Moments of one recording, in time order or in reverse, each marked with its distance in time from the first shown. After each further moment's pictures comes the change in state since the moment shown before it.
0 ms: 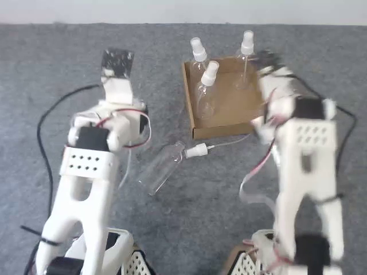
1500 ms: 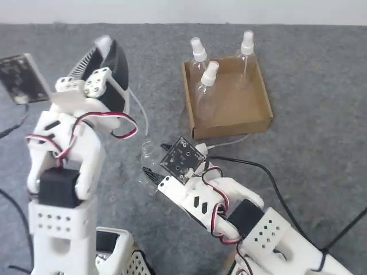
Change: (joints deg) left arm 0.0 -20.0 -9.3 -12.3 21.5; right arm -50.0 -42.0 52.2 -50.4 -21.4
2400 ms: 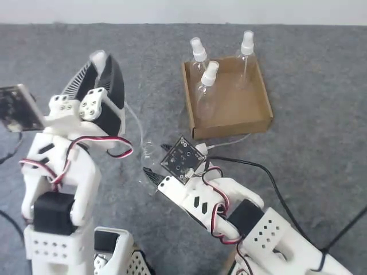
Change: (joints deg) left arm -0.1 -9.9 4.5 2.5 -1.8; right arm 0.0 -0.1 0.4 0.0 -0.2
